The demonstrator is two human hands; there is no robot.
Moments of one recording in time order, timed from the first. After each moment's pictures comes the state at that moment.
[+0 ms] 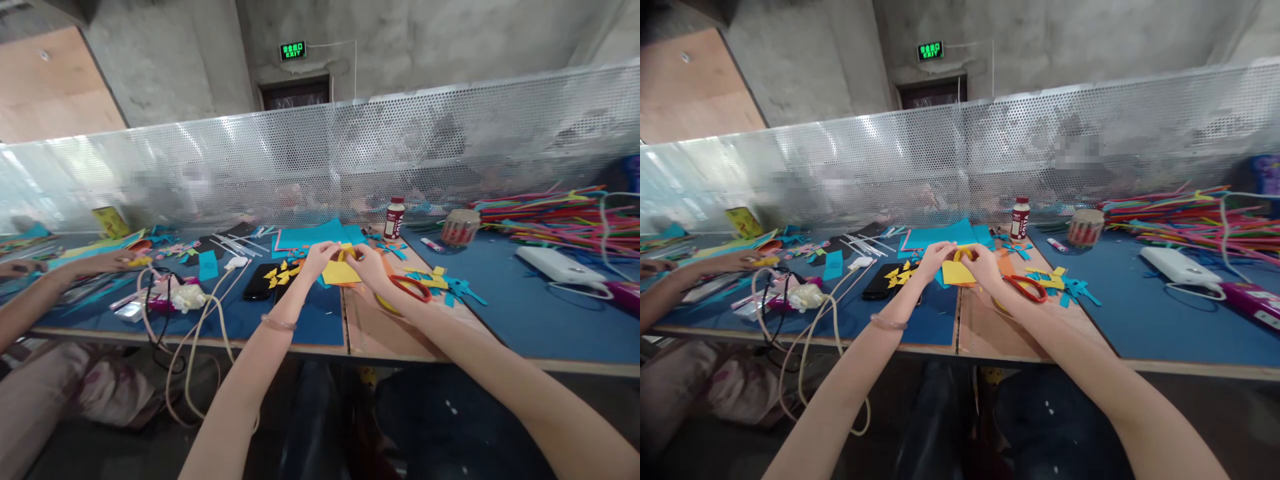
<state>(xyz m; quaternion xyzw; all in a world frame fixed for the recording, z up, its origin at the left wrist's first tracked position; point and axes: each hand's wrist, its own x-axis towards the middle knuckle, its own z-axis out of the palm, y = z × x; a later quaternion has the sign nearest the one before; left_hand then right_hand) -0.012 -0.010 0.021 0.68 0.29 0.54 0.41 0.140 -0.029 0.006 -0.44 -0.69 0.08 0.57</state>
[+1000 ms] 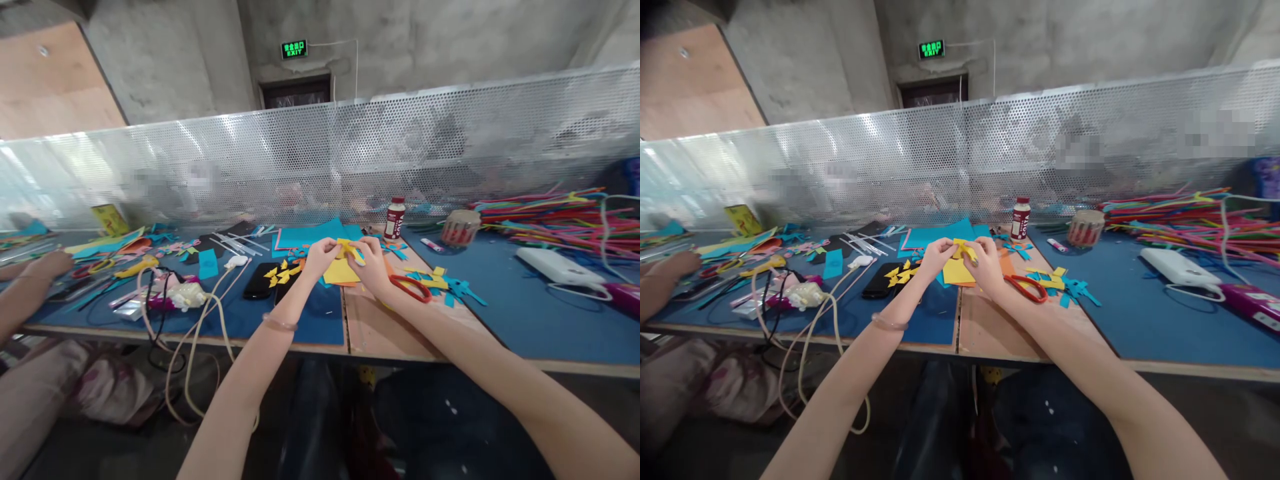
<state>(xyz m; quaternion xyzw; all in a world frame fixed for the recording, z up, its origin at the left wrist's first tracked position) -0.009 -0.009 0.022 0.69 0.32 0.56 0.33 0.149 -0.023 -0.005 -0.34 -0.73 -0.14 0.58</state>
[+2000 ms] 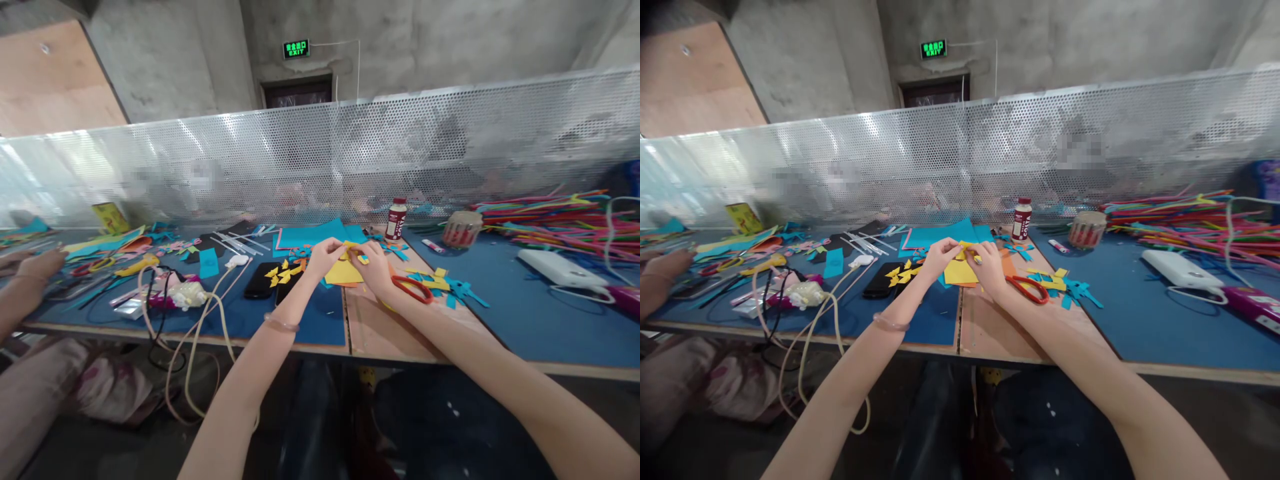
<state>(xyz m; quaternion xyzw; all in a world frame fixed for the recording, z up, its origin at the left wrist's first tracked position) -0.006 -0.012 0.020 0.71 0.30 0.56 0.32 0.150 -0.026 -0.001 -0.36 -0.73 -0.12 0.57</state>
